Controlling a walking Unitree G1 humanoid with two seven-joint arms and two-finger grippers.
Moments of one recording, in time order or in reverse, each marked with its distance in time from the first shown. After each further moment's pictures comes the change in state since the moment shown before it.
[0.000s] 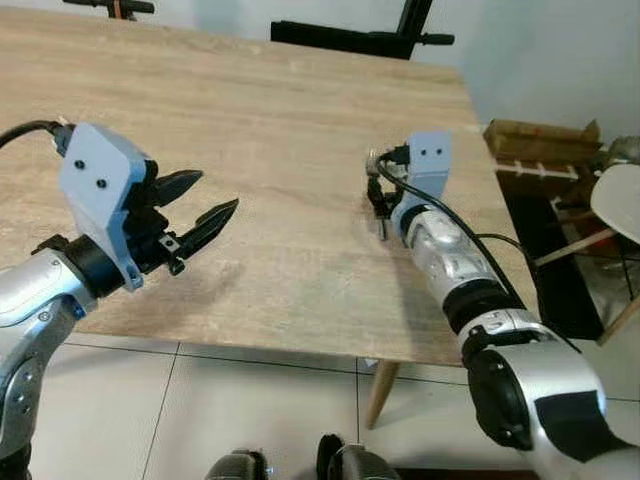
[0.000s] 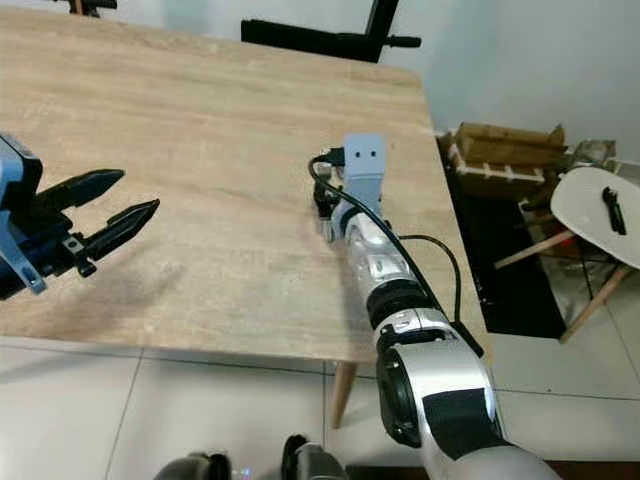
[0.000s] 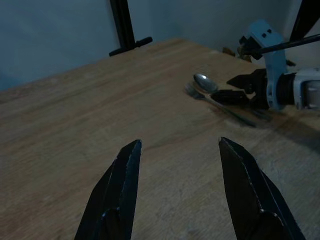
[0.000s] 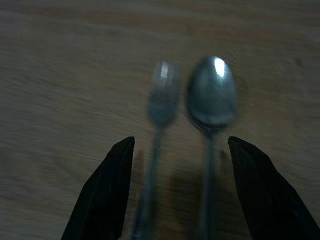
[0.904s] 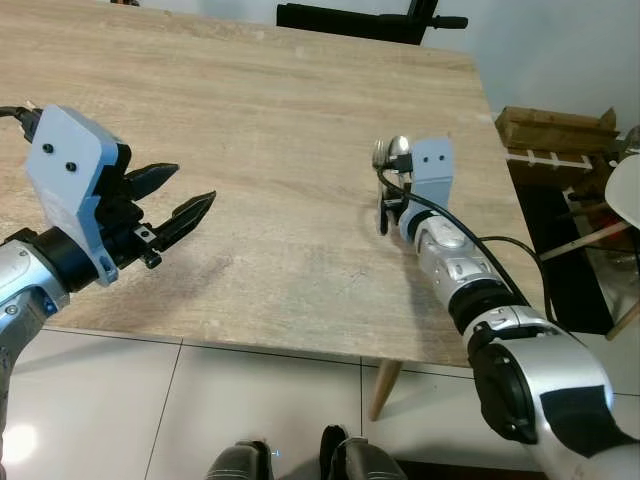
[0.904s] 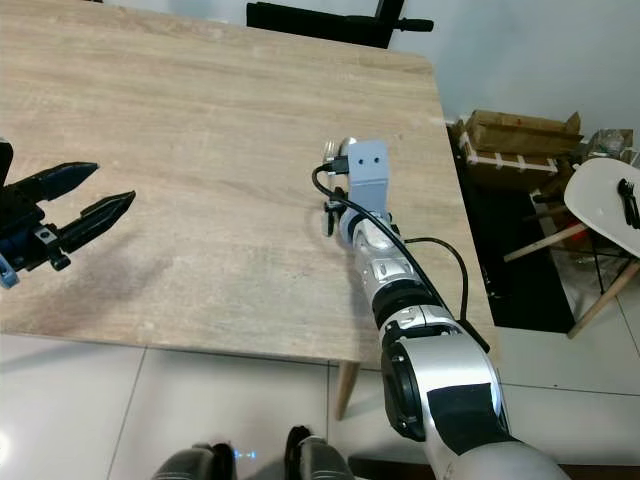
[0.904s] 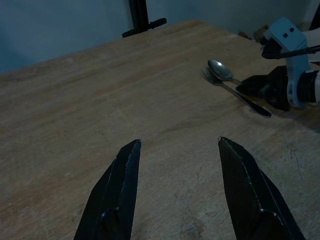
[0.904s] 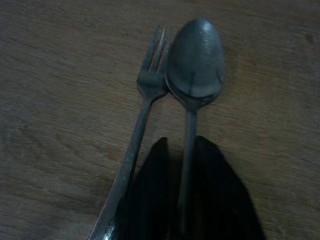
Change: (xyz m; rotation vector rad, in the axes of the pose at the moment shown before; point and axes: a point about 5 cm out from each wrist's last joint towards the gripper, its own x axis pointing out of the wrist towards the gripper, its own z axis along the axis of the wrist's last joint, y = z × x) left arm -0.009 0.013 0.006 -0.002 0.041 0.048; right arm 0.000 -0.003 -0.010 -0.067 0.057 -0.014
